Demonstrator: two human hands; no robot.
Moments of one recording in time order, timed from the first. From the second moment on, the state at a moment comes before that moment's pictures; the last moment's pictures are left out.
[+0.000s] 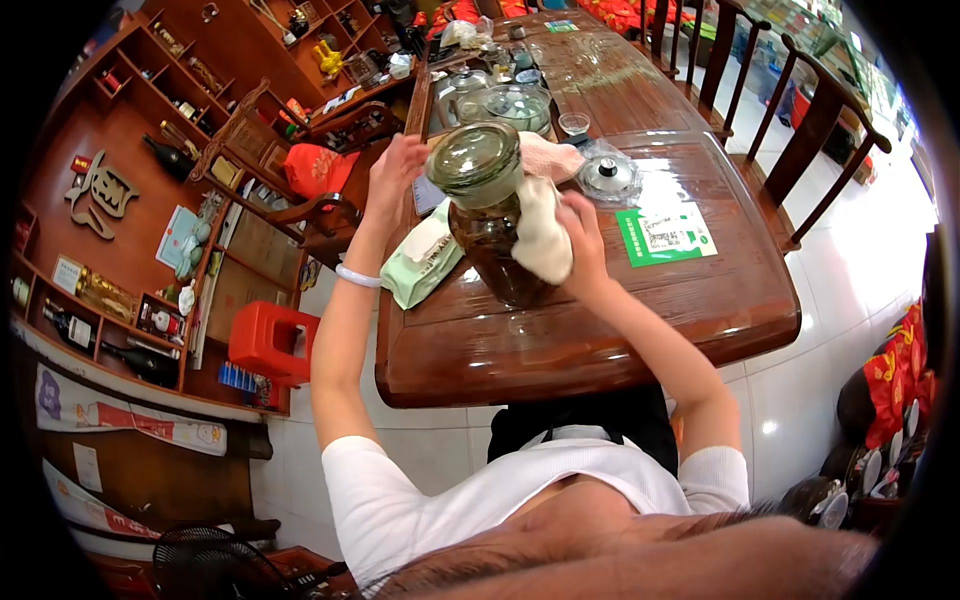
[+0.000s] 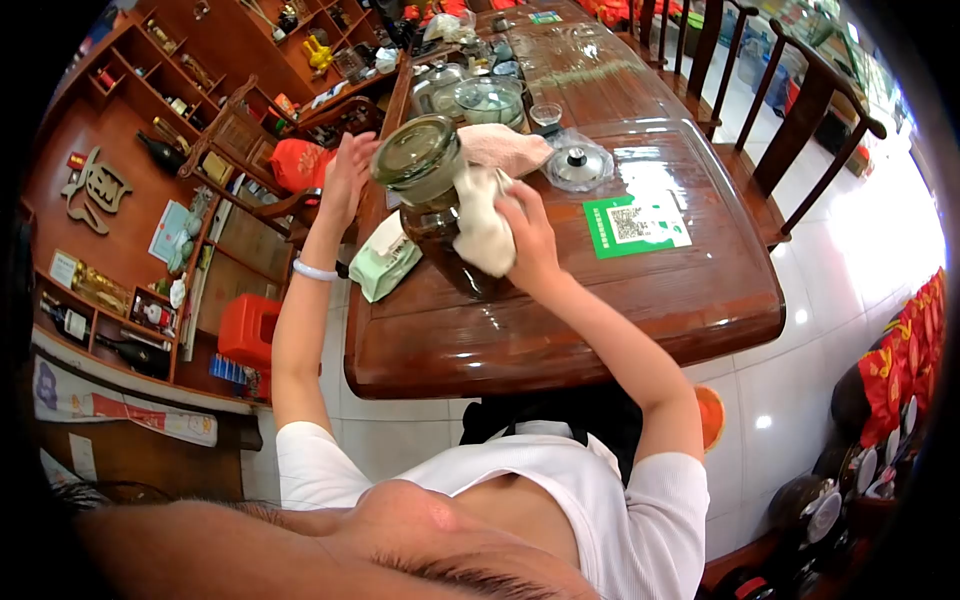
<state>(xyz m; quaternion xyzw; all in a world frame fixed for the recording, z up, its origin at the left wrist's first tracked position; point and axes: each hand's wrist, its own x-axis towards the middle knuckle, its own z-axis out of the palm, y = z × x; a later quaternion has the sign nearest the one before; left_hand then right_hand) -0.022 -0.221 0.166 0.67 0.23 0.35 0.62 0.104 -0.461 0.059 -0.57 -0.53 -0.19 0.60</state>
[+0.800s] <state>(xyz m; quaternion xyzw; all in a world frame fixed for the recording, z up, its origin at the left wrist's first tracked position) 0.025 -0.289 0.224 0.95 0.04 0.17 0.26 0.093 -0.508 0.011 -0.64 -0.57 0.01 0.51</state>
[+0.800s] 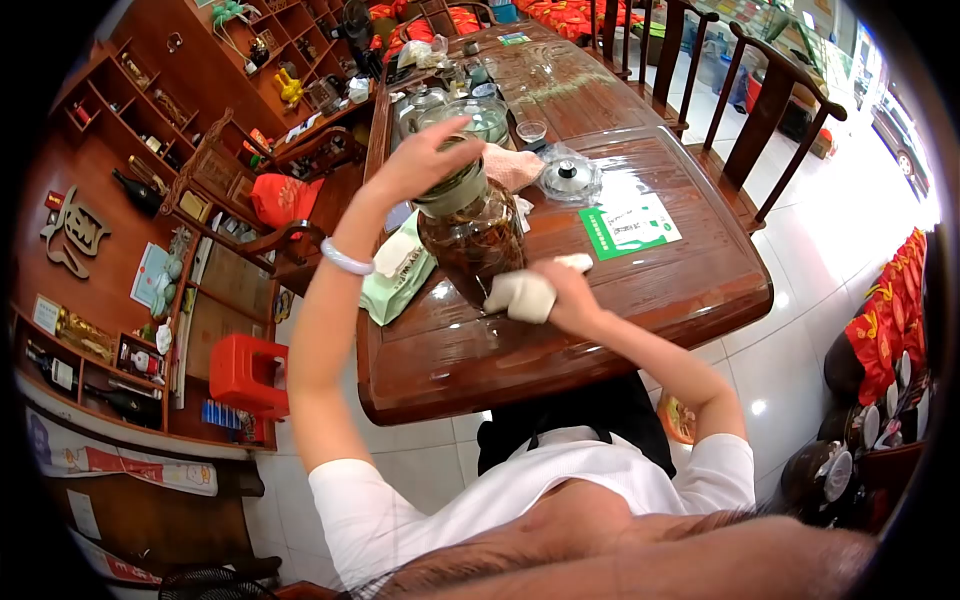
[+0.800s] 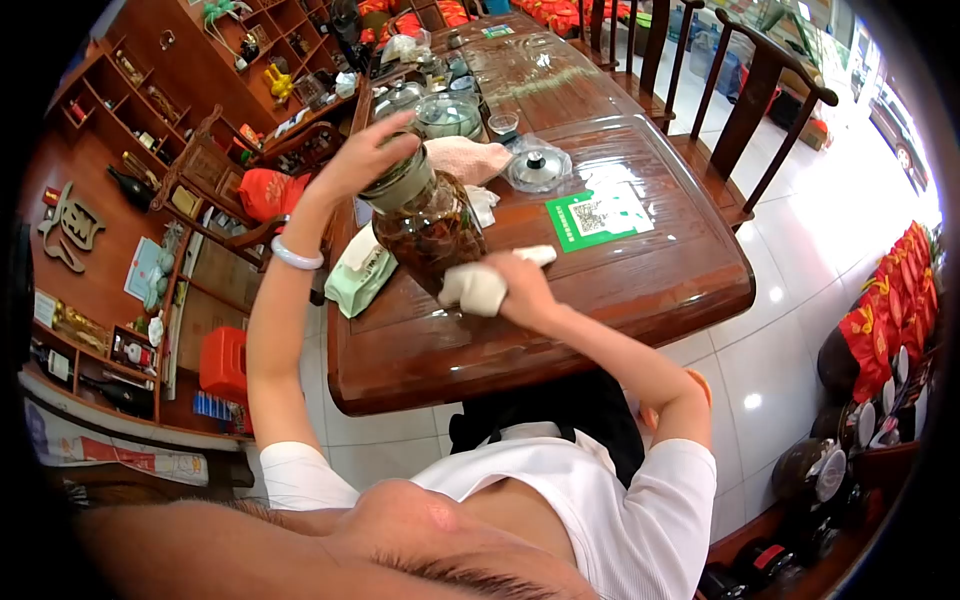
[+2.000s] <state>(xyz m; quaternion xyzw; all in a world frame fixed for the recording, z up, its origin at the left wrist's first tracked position) -0.050 -0.287 0.119 0.70 0.13 0.50 0.49 0.050 -0.523 0.026 -0.65 -0.49 0.18 0.56</state>
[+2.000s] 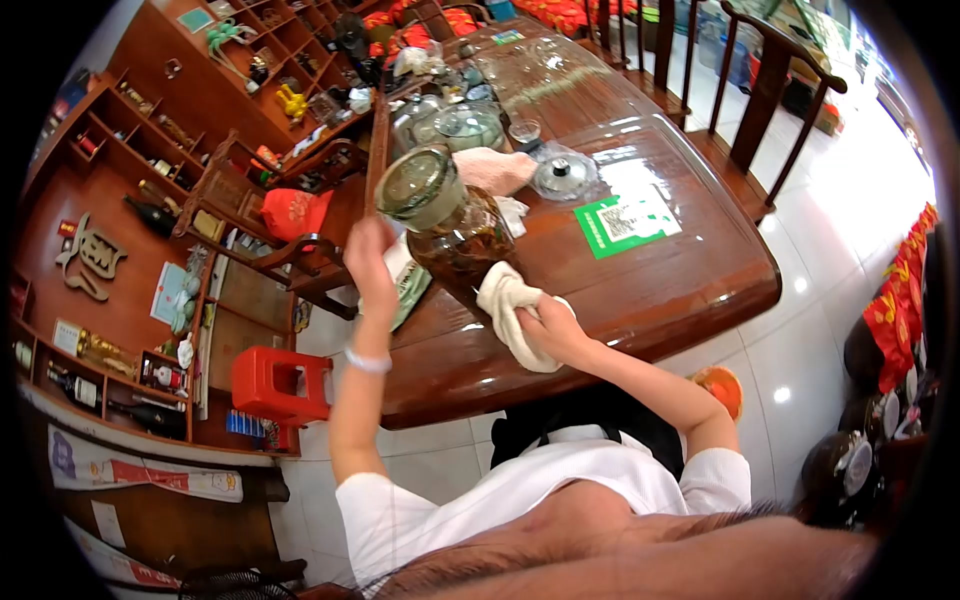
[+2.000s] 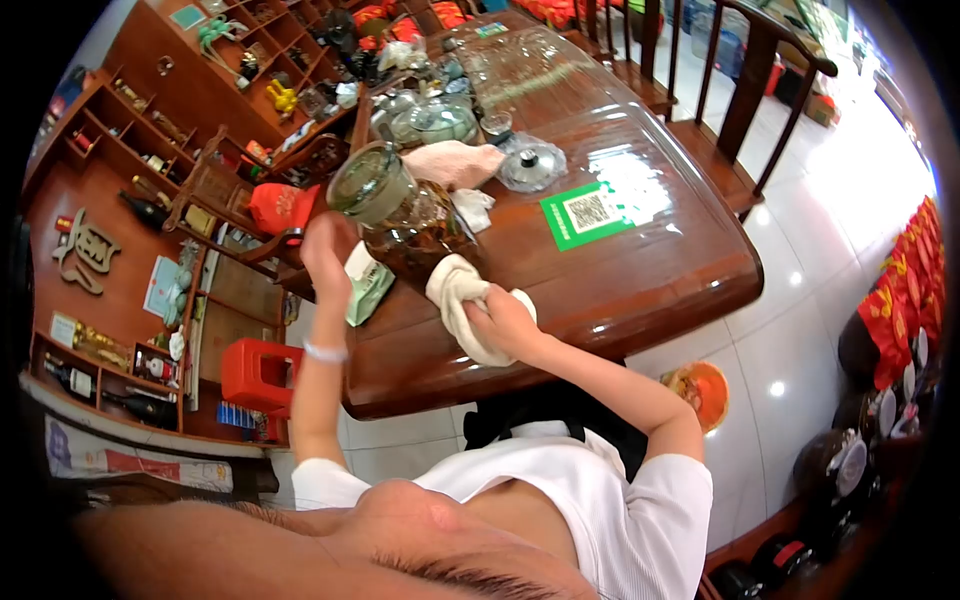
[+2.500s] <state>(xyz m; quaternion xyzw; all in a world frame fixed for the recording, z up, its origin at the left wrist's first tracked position) -0.073 -0.318 0.157 0.50 0.16 0.58 0.62 0.065 -0.498 0.063 -0.56 -0.50 0.13 0.65</state>
